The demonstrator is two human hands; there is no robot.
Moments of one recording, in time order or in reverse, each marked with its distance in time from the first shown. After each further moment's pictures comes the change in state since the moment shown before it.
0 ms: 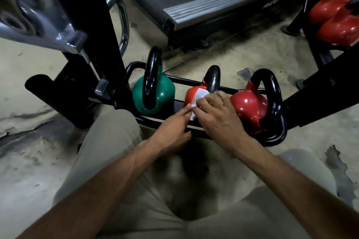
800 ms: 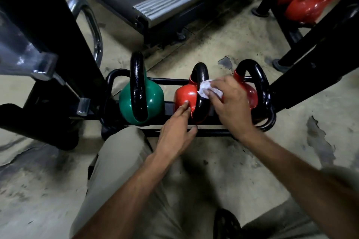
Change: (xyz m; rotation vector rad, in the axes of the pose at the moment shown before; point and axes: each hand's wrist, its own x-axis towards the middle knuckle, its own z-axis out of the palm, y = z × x) left_hand 0.006 0.022 -0.008 -0.114 0.089 -0.105; right_hand 0.014 0.021 -0.017 0.512 0.108 0.776
